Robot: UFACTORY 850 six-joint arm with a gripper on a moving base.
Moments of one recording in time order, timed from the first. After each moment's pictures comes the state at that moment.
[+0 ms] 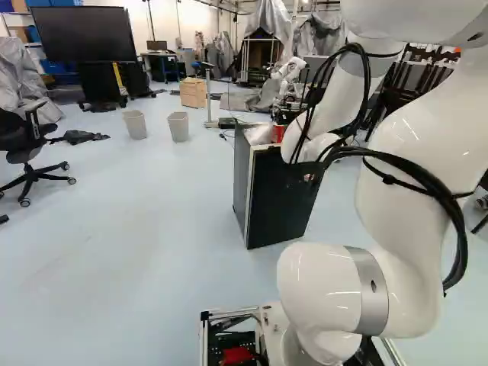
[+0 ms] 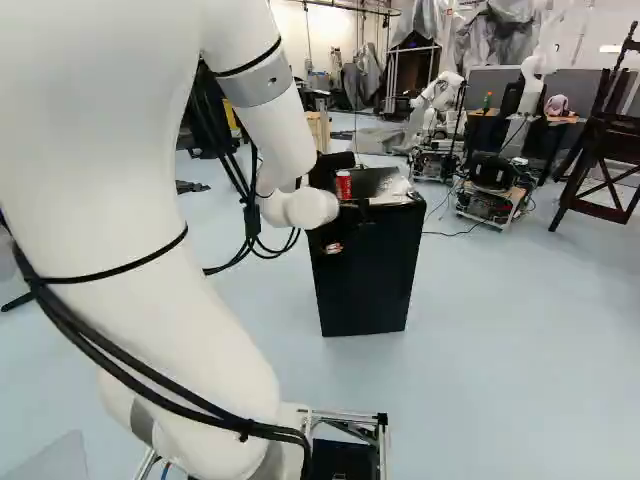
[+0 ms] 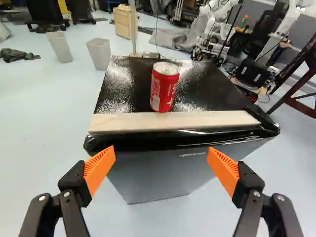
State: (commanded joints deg) arm -16.1 -6.2 -32.0 -16.7 40.6 0.0
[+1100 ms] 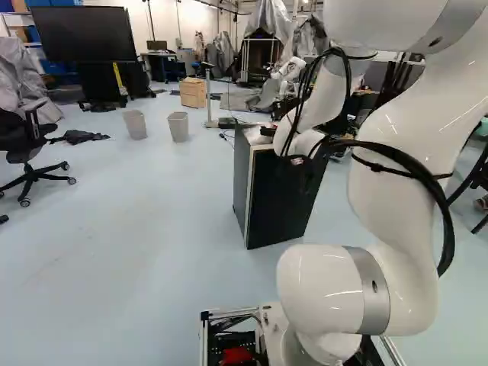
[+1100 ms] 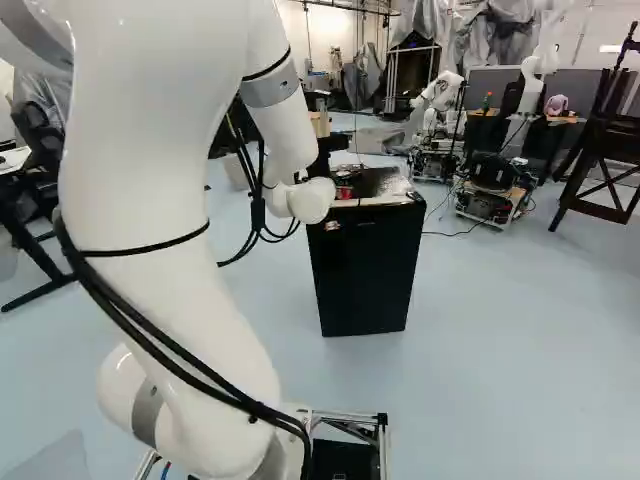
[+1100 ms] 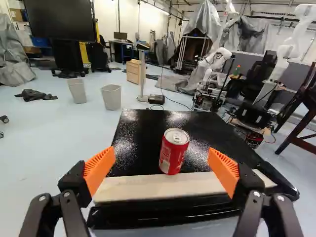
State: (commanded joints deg) arm -12.2 -13.6 -40.3 -14.5 53.5 0.0
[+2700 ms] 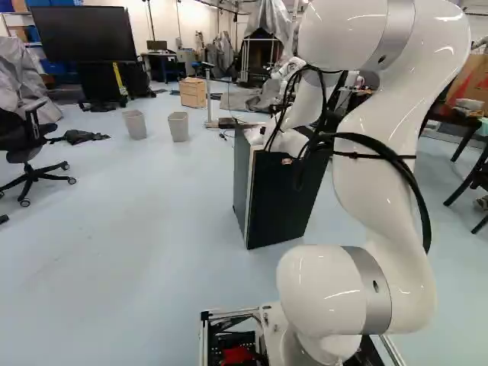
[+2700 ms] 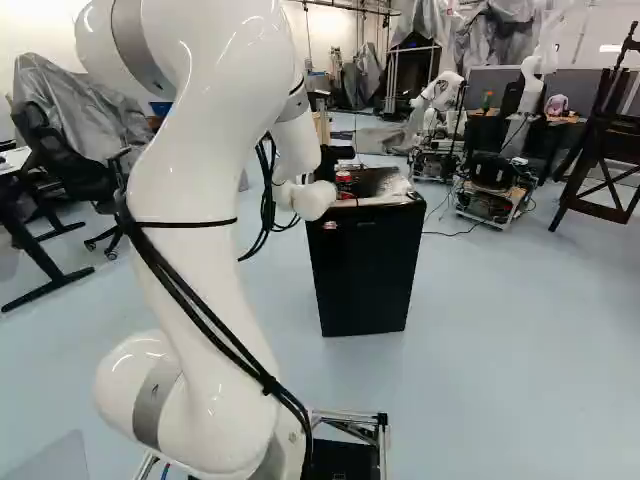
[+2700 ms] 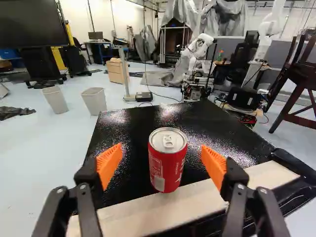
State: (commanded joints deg) arm -9.5 -25.1 -49.8 -2.7 53.5 0.0
